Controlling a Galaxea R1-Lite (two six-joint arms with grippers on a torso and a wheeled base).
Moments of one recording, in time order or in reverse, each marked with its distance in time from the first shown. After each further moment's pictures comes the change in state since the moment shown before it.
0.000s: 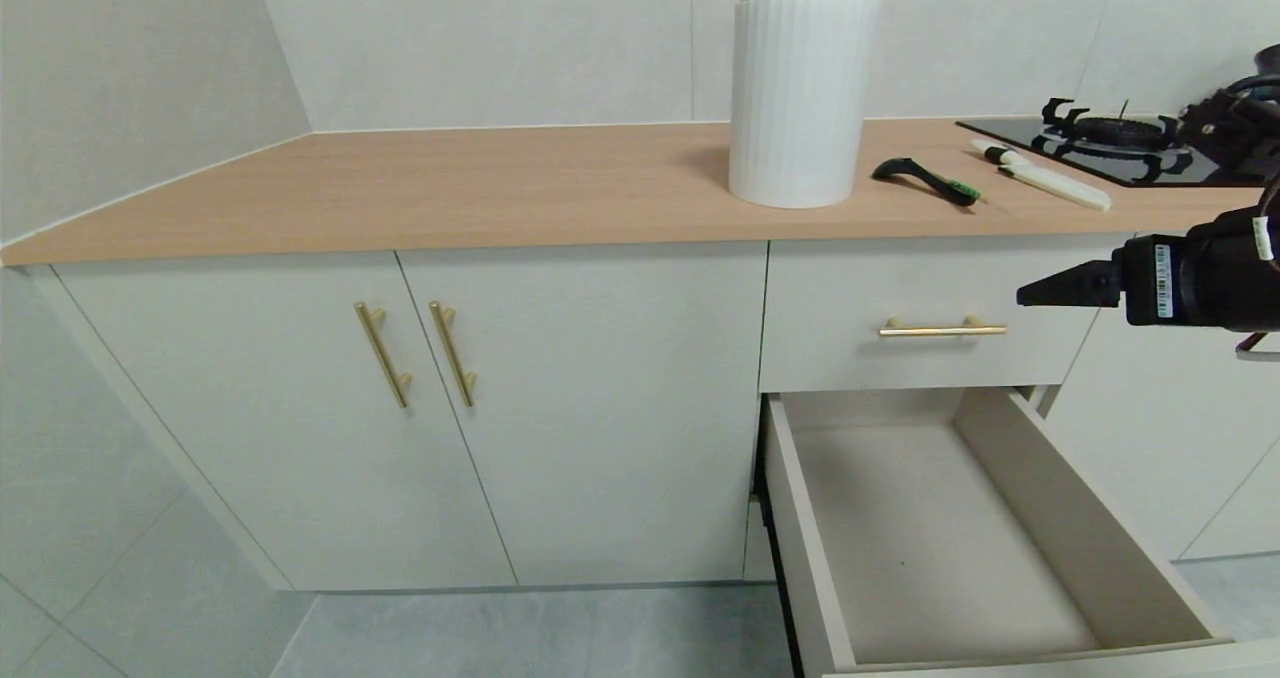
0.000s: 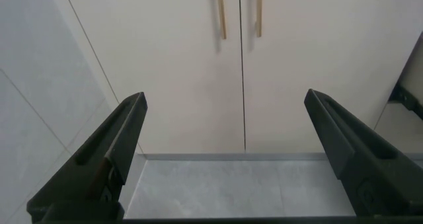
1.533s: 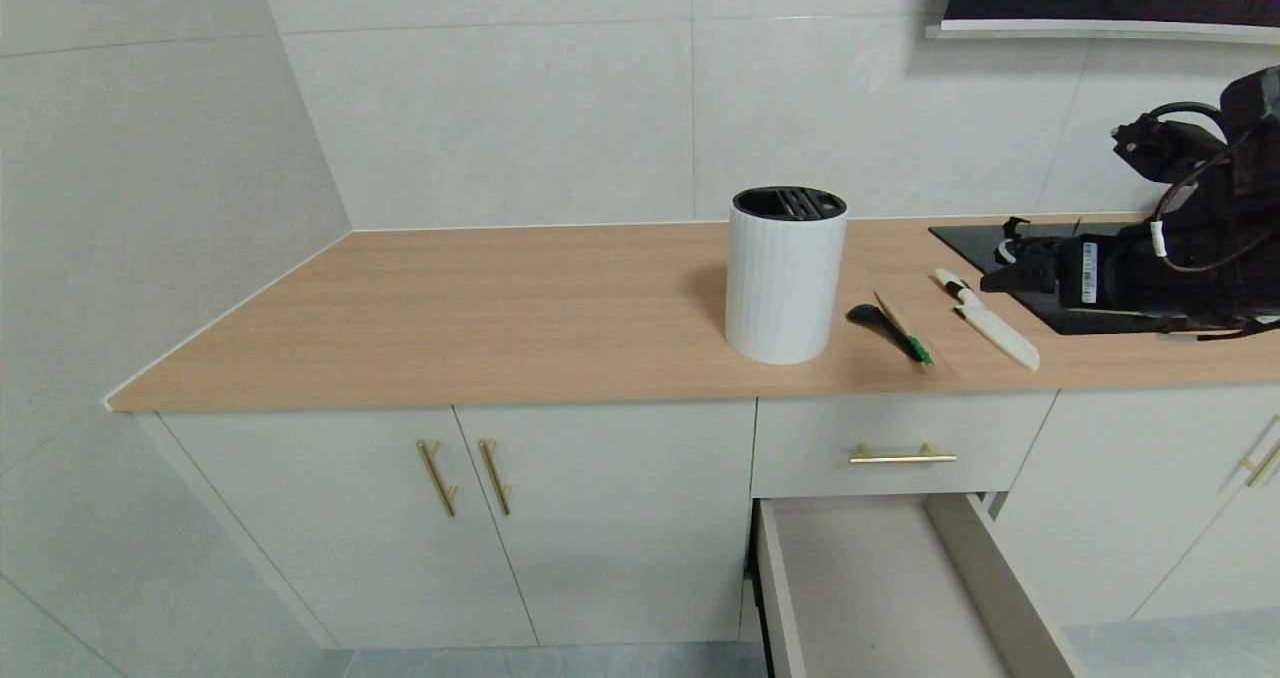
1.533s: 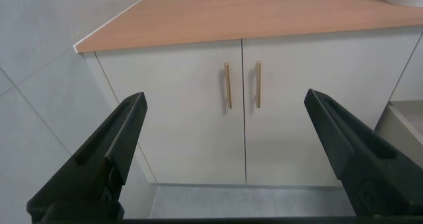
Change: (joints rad) left arm 0.000 0.000 0.000 0.000 0.000 0.000; right arm -0.055 0.149 -0.020 -0.174 0.002 -0.002
